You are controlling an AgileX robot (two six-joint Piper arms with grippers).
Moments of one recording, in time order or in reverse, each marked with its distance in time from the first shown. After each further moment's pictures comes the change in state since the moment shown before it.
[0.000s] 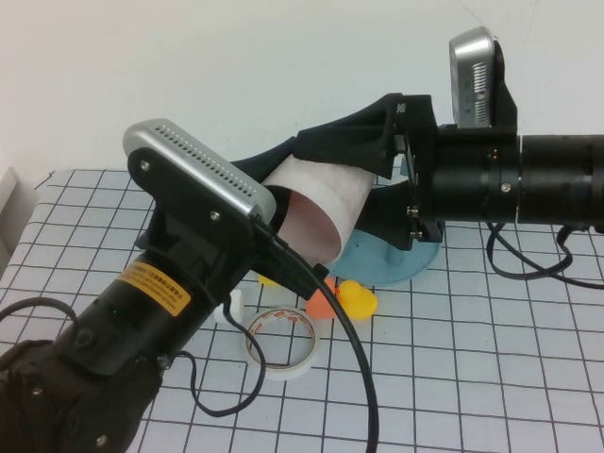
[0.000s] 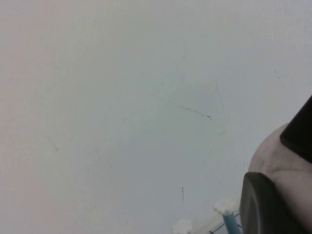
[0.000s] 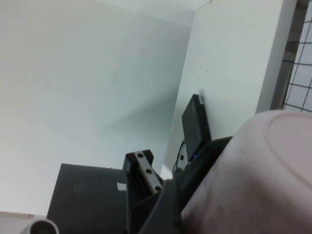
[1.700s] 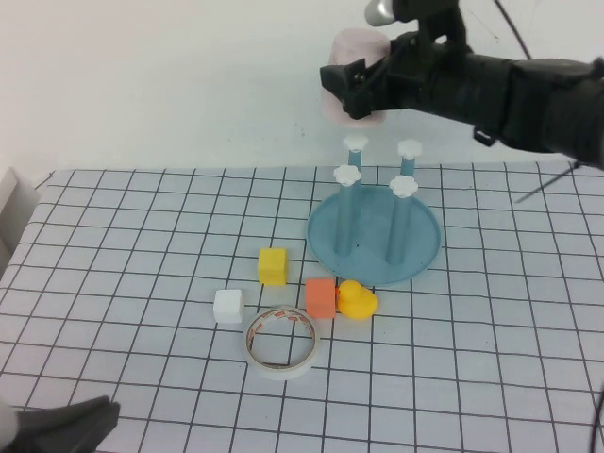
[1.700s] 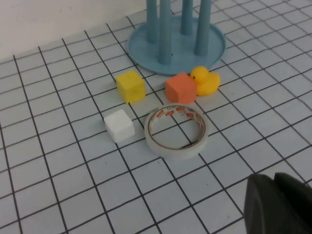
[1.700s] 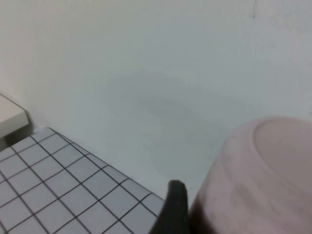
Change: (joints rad) right arm -0.025 0.453 -0.569 0.019 -0.613 -1.120; left arm 0.218 -0.849 0.282 -0.146 1.155 -0.120
